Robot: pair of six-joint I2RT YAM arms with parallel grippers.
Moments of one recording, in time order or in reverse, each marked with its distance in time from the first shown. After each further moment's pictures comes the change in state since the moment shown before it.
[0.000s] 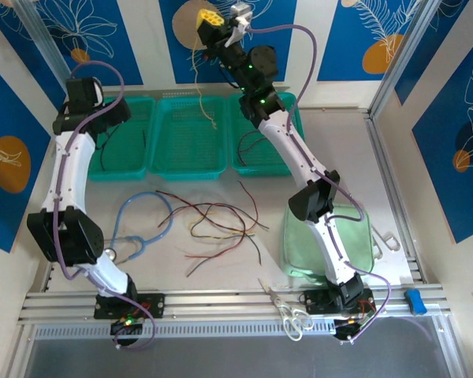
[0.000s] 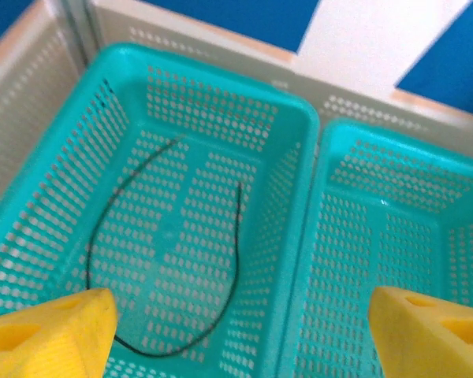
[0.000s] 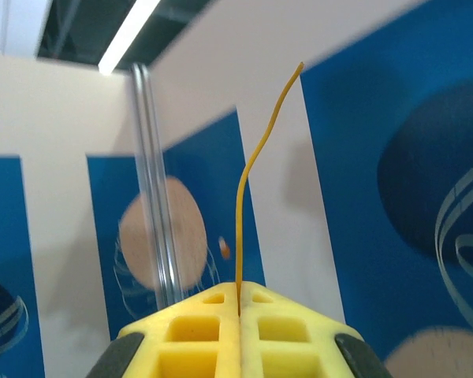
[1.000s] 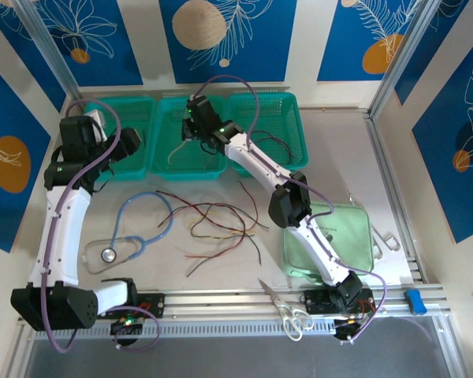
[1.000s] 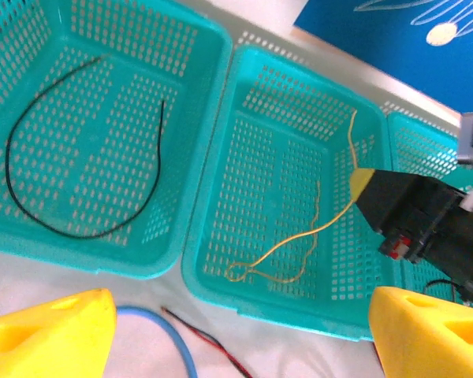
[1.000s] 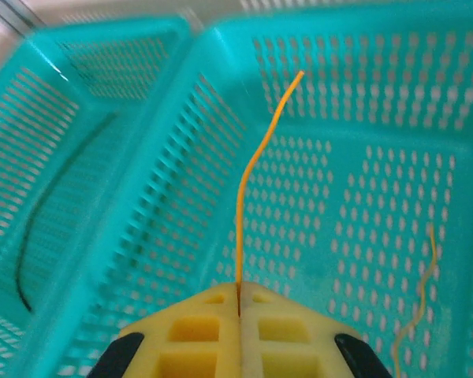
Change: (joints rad) left arm -0.047 -0.464 -0.404 -0.013 0.161 -0.148; right arm 0.144 0.198 -0.066 -0.888 0.263 0.187
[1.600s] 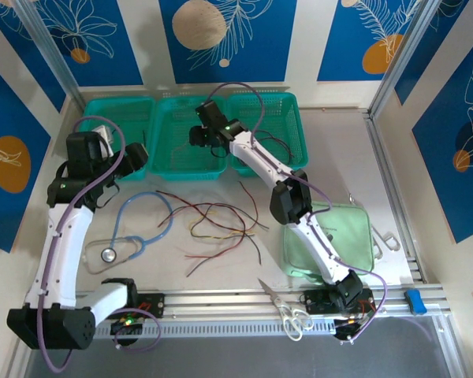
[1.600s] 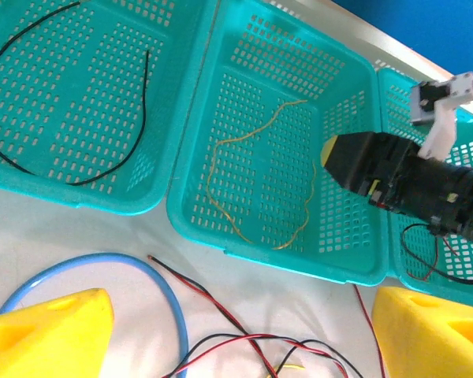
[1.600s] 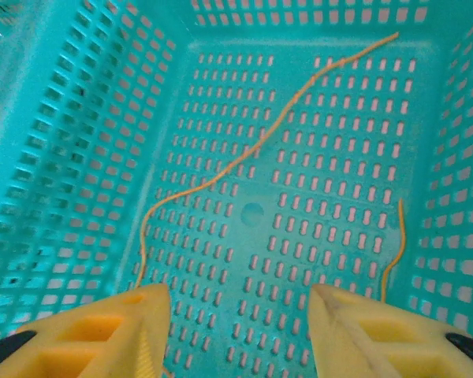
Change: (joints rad) left arm -0.055 -0.117 -0.095 -0.050 0.003 -0.035; right arm -0.043 0.017 0.011 -0.138 -0.068 0.009
